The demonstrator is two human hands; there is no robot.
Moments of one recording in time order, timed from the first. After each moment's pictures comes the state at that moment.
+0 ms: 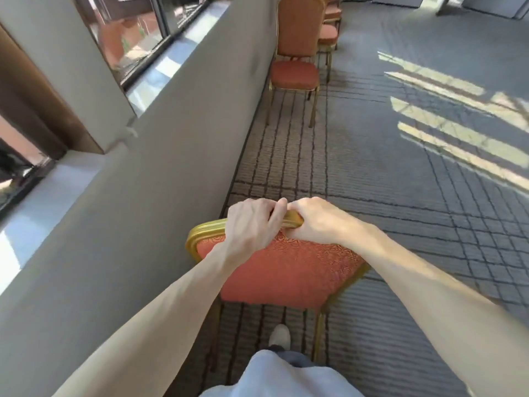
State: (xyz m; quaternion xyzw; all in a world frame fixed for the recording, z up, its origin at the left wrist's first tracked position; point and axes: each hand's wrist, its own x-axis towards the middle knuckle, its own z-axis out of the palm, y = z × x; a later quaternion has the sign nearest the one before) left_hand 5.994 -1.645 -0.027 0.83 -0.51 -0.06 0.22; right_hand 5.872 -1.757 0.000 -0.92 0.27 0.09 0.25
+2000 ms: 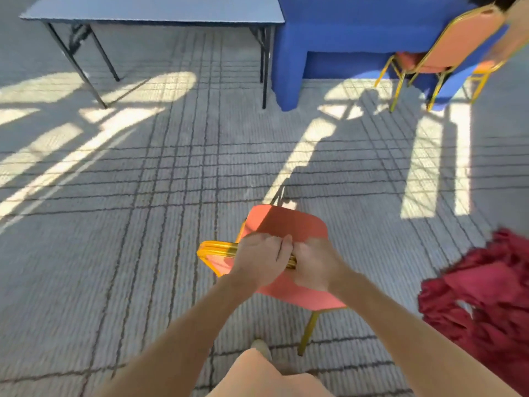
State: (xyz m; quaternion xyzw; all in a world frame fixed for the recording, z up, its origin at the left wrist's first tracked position) left_hand 5.572 -2.022 -0.079 -0.07 -0.98 -0.04 0.18; right_hand 5.523 -1.879 -0.020 -0.36 0.90 -0.04 0.23
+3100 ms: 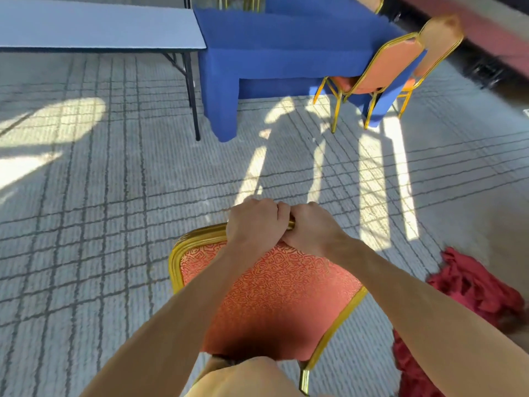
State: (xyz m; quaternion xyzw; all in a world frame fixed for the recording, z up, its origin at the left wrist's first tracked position) left_hand 5.068 -2.059 -0.012 -0.08 -0.99 -0.06 0.05; right_hand 5.042 -1.924 0.010 -0.20 0.96 -0.11 0.18
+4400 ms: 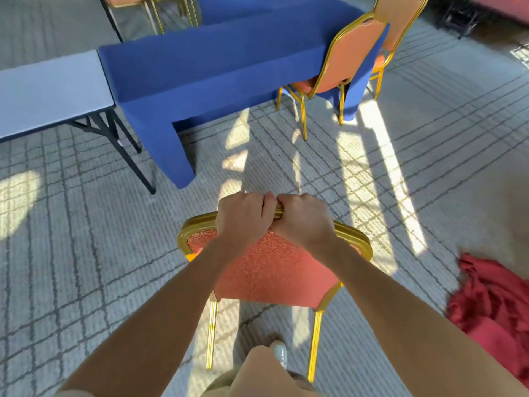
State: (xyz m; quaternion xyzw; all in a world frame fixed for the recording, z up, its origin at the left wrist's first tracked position) left_hand 4.597 -1.924 -0.015 -0.15 -0.97 -0.14 0.16; right_hand 4.611 -1.783 0.005 -0.11 0.98 -0.16 0.05
